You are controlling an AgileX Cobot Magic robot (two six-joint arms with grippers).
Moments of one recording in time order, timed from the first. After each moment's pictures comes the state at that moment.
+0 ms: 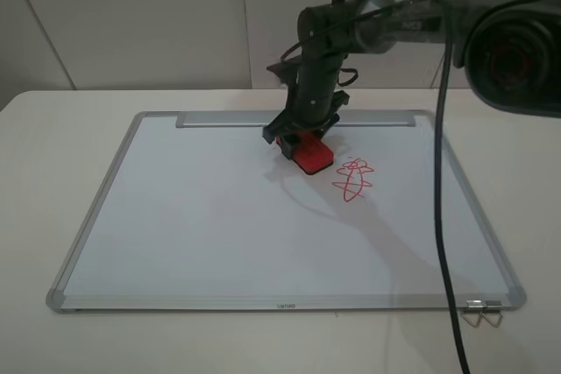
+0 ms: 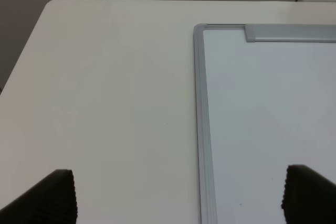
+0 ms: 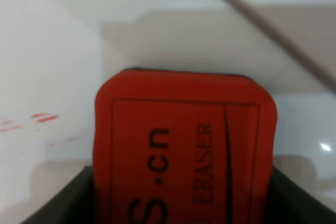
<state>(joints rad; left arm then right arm) 0.01 -0.01 -0.50 0.02 1.05 -0.02 0.49 2.47 -1.93 -0.04 0.99 -0.10</state>
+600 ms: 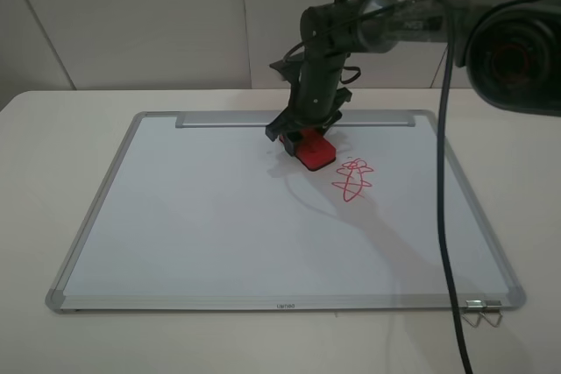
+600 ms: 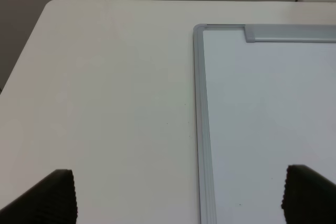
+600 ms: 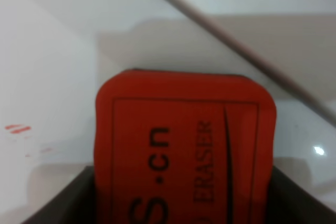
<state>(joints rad) 0.01 -0.01 -0.50 0.02 1.05 -0.02 0.50 2.47 -1.93 -0.05 0.97 -0.10</state>
